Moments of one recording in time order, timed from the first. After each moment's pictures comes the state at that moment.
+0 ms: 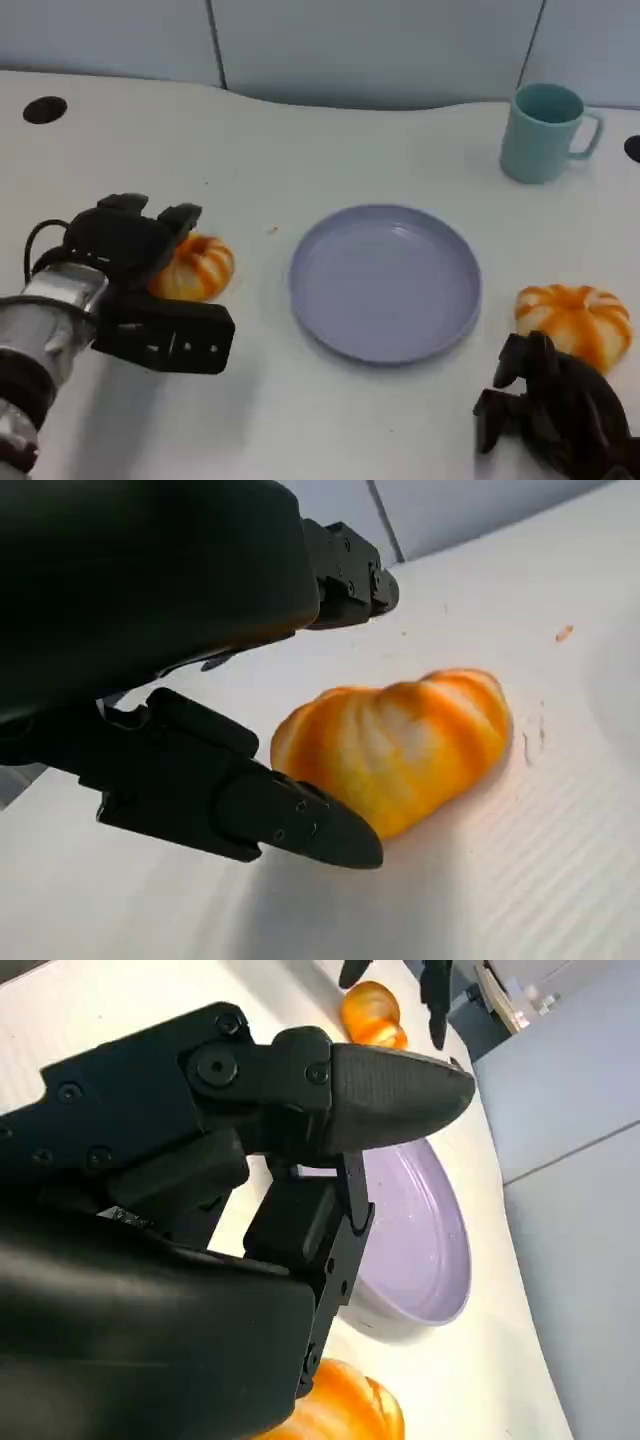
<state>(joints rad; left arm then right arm) -0.79 0.35 -0.52 1.07 0.97 -0.19 0.11 0.01 0.03 -0.10 0.26 0.36 0.15 0.36</state>
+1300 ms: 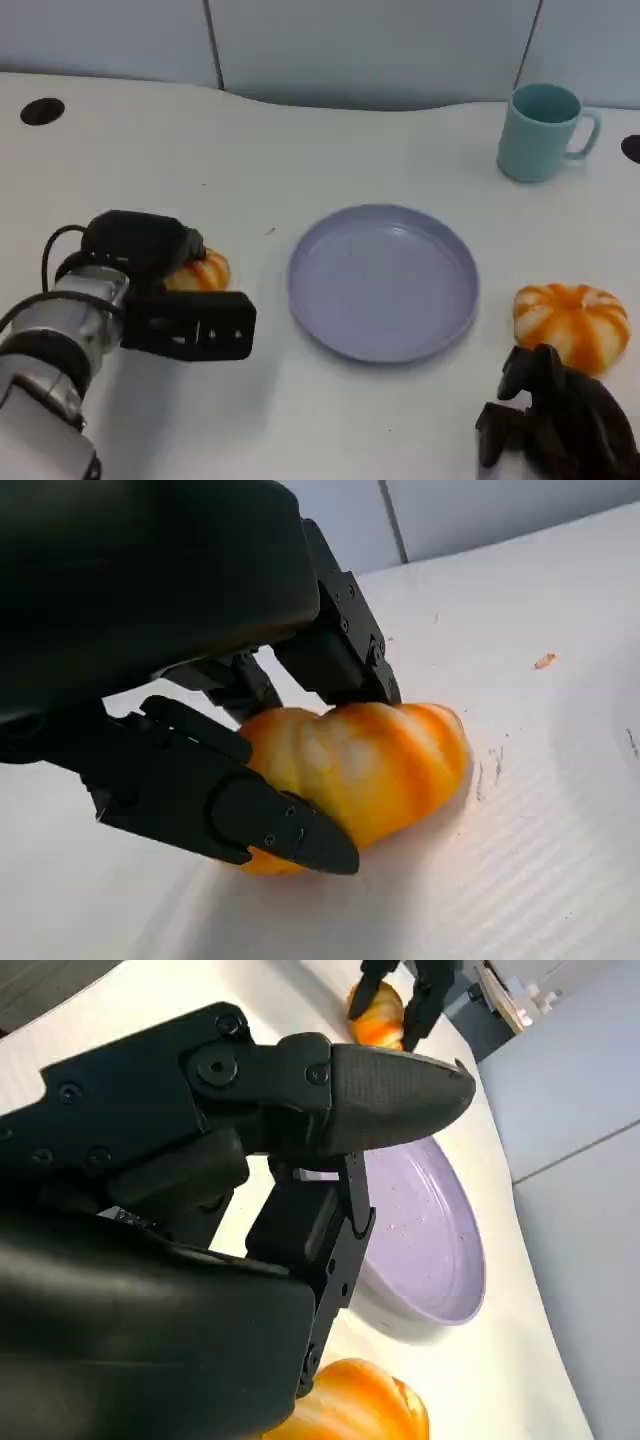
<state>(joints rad) -0.89 0.25 -0.62 1.35 0.82 -0.23 0.30 0.07 0.03 -0.10 0.17 0.38 0.21 0.36</state>
